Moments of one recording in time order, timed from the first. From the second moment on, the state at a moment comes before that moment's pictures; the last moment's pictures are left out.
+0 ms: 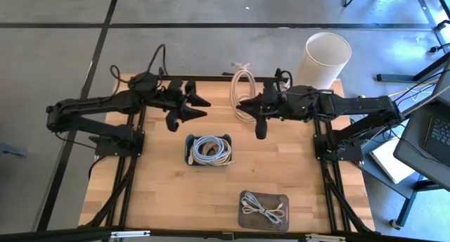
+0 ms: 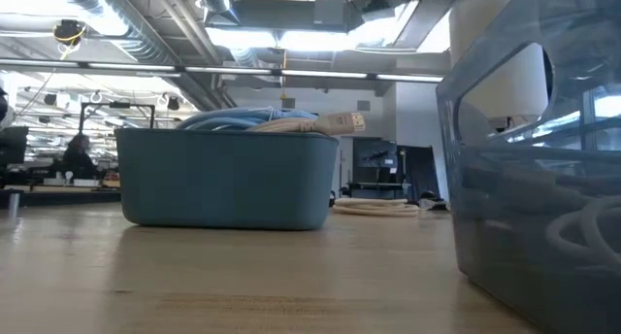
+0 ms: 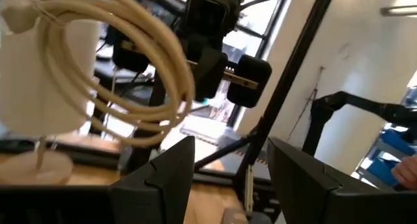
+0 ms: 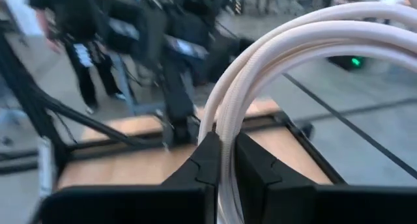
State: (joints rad) left arm 0.22 1.03 0.96 0.19 0.41 -0.39; right arm 0.12 1.33 1.40 -0.29 0.28 0.12
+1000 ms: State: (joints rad) left arm 0.32 1.36 1.06 0.71 0.75 -0.59; right arm 0.08 1.42 1.41 -0.12 0.14 0.11
